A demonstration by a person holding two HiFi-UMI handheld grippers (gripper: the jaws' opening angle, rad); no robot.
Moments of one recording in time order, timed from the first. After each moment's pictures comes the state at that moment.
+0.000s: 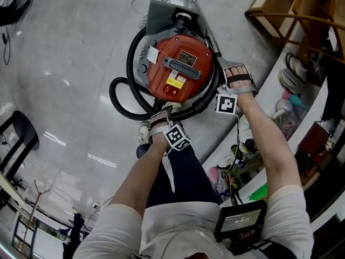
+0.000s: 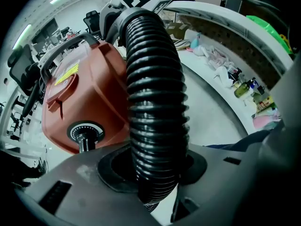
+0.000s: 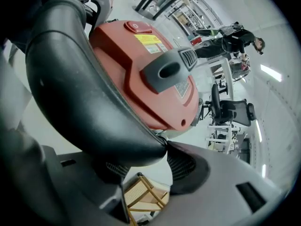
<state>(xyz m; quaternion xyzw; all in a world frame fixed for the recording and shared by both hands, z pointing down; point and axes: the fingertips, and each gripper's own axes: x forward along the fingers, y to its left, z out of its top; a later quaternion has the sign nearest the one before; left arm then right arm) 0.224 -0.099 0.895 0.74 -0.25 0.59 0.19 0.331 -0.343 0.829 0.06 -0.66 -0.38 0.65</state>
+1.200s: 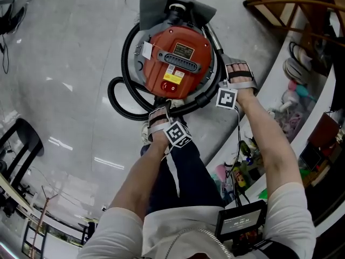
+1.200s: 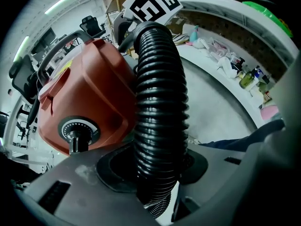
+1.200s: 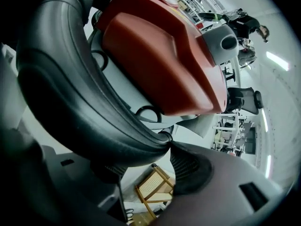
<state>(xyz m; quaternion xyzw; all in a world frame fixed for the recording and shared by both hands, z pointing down) 0.215 -0.103 0.914 0.73 -0.26 0.61 0.14 0.367 -0.318 0.882 0.09 -0.64 -0.32 0.69</state>
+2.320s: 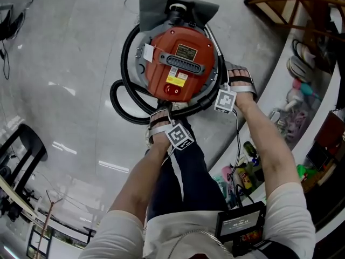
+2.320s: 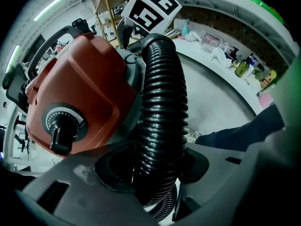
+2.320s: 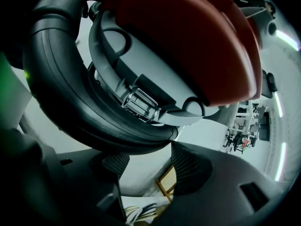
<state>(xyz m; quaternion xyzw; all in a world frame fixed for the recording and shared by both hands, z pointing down) 0.202 -0.095 0.932 0.73 -0.23 0.63 0.11 0.389 -0.286 0.920 0.08 -0.61 -0.25 0.75</state>
